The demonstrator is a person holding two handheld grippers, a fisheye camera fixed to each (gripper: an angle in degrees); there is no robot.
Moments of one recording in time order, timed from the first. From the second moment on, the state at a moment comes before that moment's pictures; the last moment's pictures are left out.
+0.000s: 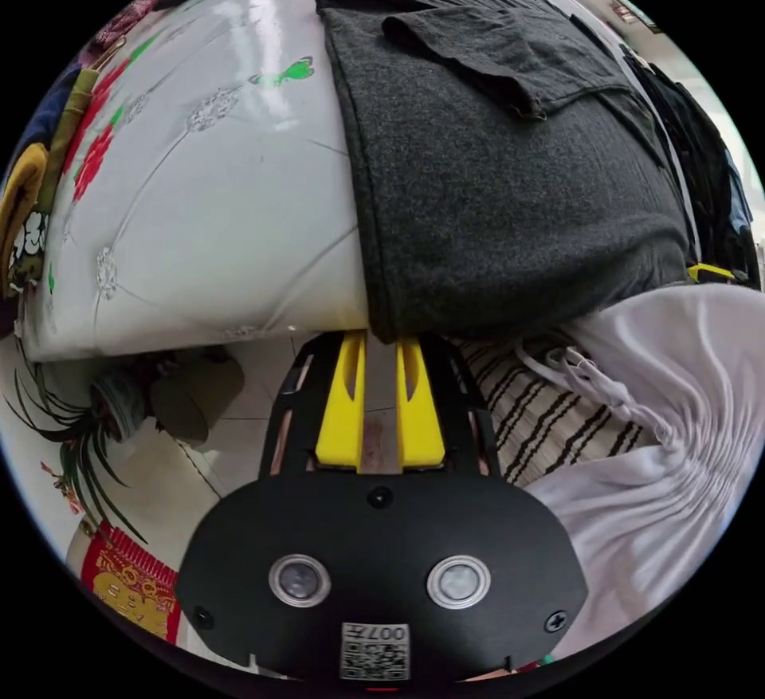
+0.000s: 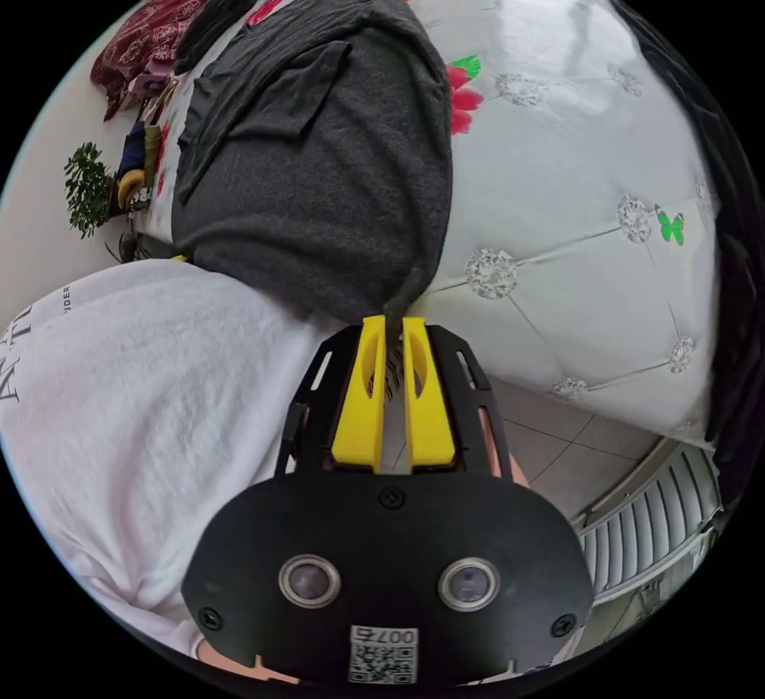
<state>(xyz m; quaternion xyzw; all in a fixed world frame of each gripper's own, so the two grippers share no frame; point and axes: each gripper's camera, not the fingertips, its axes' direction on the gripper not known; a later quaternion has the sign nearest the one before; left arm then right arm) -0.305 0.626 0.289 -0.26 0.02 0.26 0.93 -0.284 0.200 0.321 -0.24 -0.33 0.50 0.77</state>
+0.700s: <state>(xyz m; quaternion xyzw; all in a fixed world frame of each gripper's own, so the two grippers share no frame) -0.461 0.312 0.198 -0.05 0.45 0.07 0.89 0.000 0.268 0.268 0.13 -0.47 0.61 0.63</state>
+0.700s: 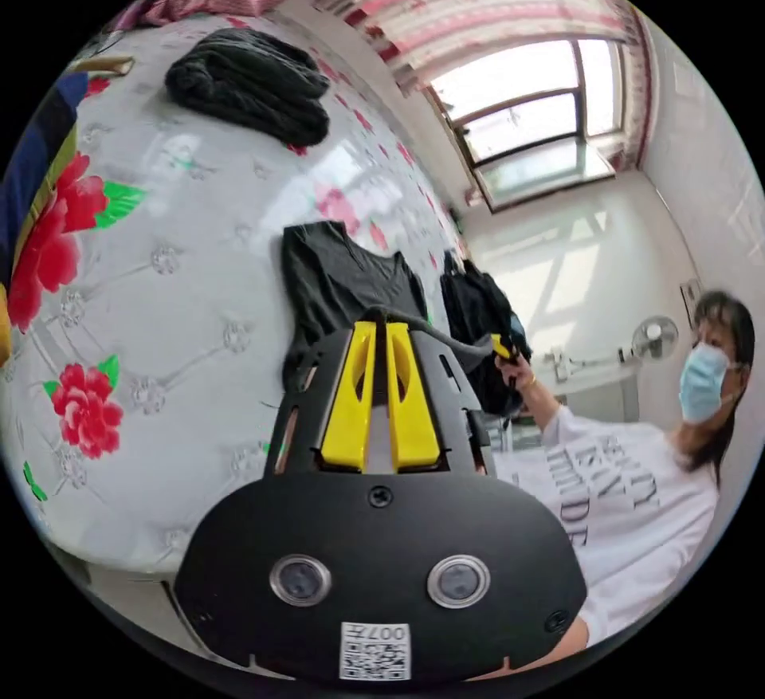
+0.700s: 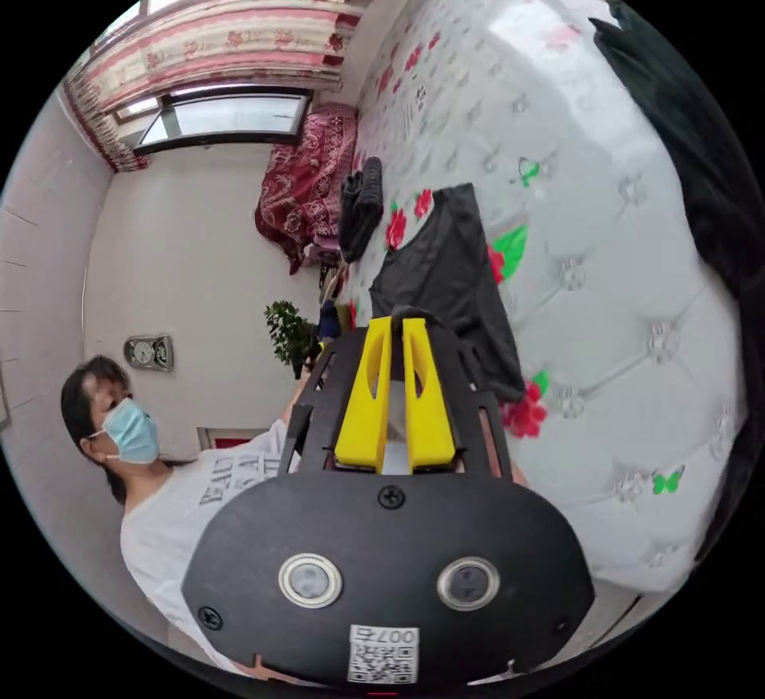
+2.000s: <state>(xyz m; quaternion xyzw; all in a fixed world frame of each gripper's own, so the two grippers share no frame) -0.613 0.375 0.298 -0.09 0.43 -0.15 0.89 -0.049 -0.051 0.390 0.08 -0.35 0.28 0.89</state>
